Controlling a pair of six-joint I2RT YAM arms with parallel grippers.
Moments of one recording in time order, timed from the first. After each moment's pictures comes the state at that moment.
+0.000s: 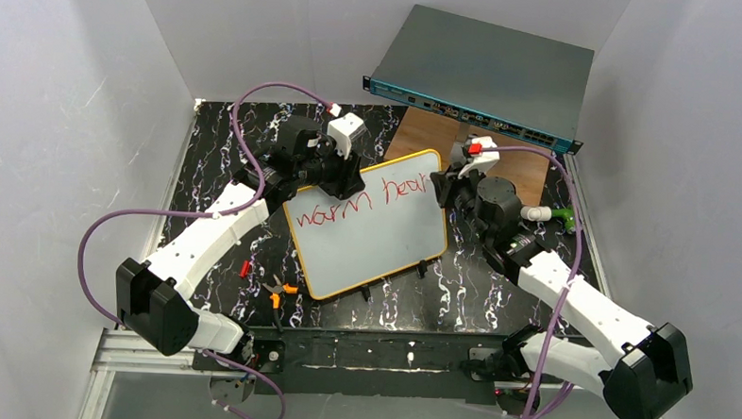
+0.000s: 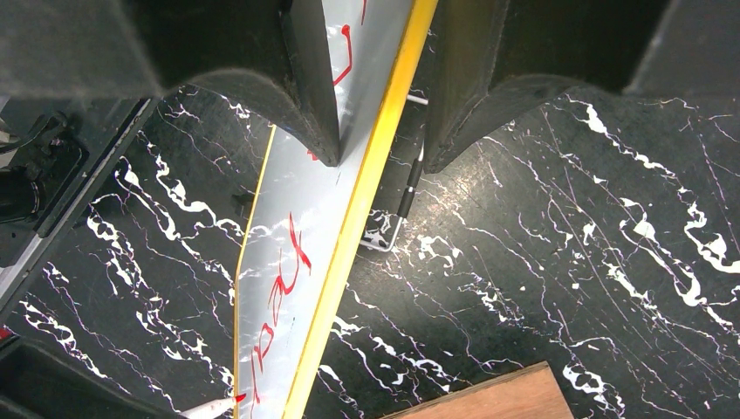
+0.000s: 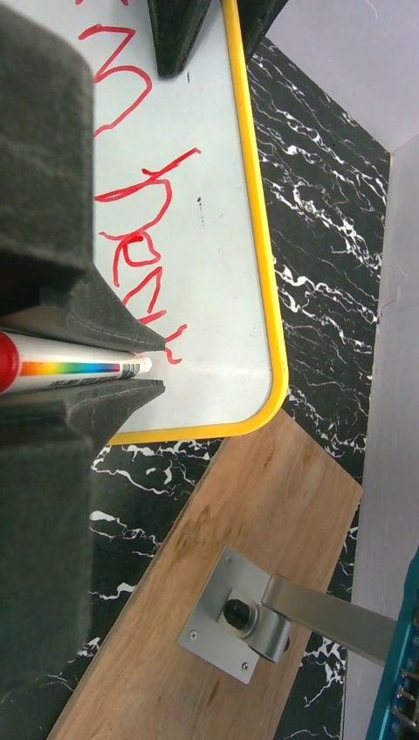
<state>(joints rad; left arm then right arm) -0.54 1.38 1.29 -0.49 0.33 0.02 0.64 1.05 0.76 0.16 0.20 0.21</state>
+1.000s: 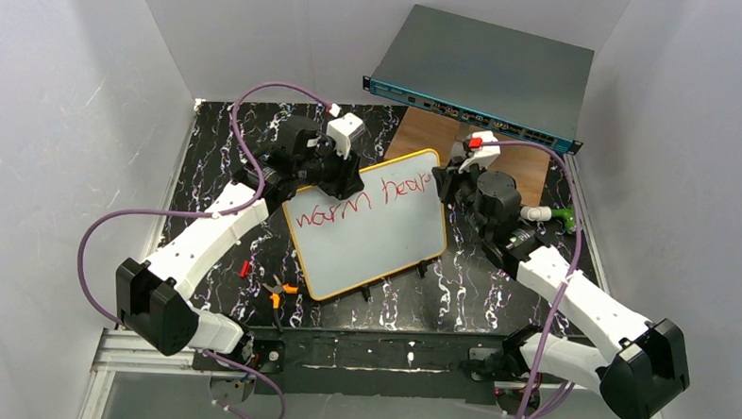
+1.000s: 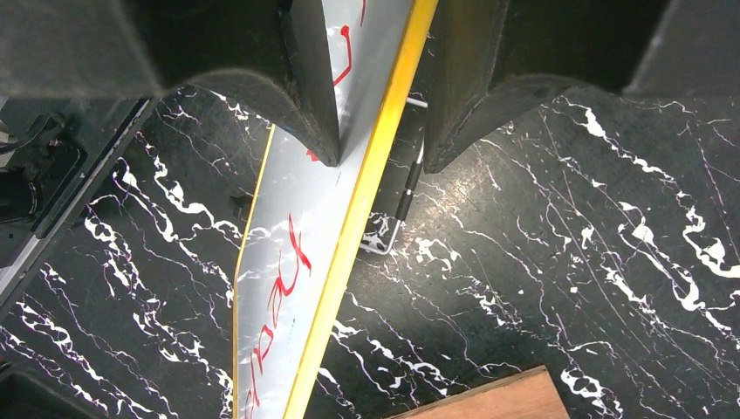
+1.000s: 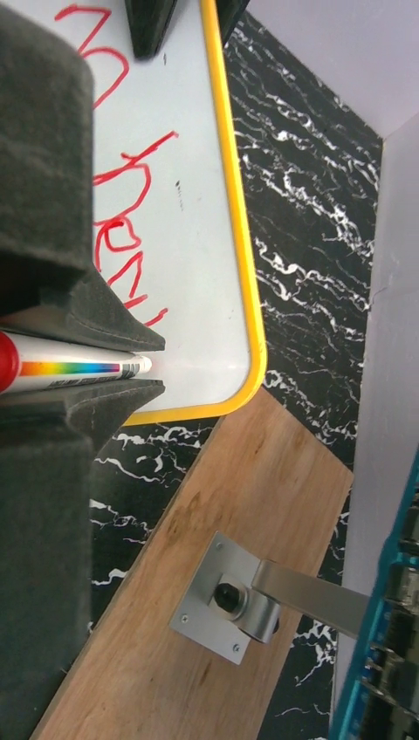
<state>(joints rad) -0.54 1.38 1.29 -0.50 0.33 0.02 0.62 1.08 0.79 0.17 0.21 0.20</state>
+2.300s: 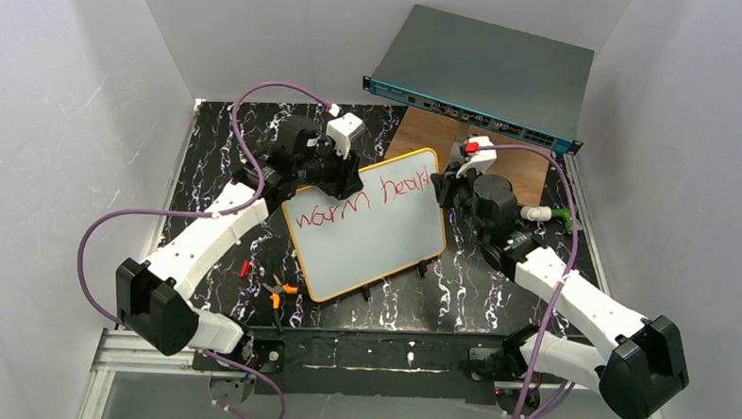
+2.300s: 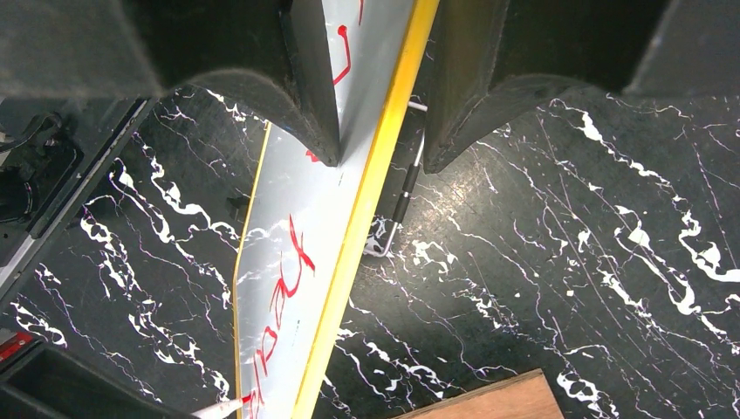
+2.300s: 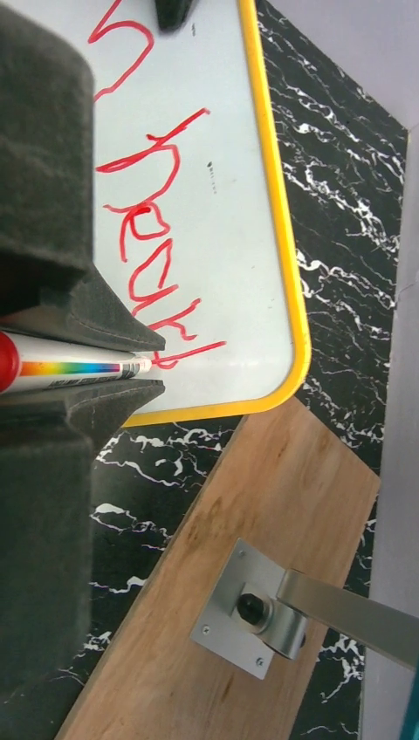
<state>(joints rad) -0.54 1.38 1.29 -0.51 0.33 0.03 0.62 1.09 0.76 0.17 0.19 0.21</state>
